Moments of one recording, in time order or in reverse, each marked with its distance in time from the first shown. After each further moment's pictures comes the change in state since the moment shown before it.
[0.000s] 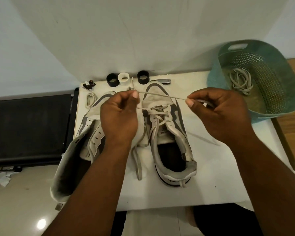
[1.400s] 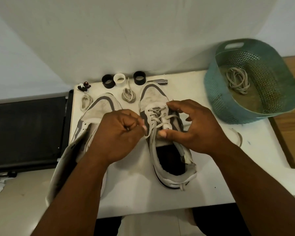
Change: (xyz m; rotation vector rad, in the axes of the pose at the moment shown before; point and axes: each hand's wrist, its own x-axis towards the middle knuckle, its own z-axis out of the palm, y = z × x) left_hand 0.003 -0.010 -0.040 0.251 -0.610 0.280; right_hand -0.010 0.015 0.031 -0.189 -0.290 0.028
